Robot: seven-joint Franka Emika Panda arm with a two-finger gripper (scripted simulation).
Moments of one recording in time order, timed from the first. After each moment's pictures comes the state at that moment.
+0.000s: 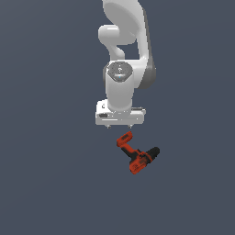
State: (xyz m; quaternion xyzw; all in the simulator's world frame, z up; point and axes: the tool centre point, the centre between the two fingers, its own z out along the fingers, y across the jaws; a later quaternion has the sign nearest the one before) arm -0.009 0.009 0.150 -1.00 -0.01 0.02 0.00
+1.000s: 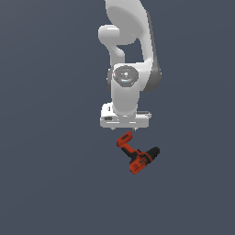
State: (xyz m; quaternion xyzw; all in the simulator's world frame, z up) arm 0.001 0.030 0.144 -1.00 0.02 0.03 0.01
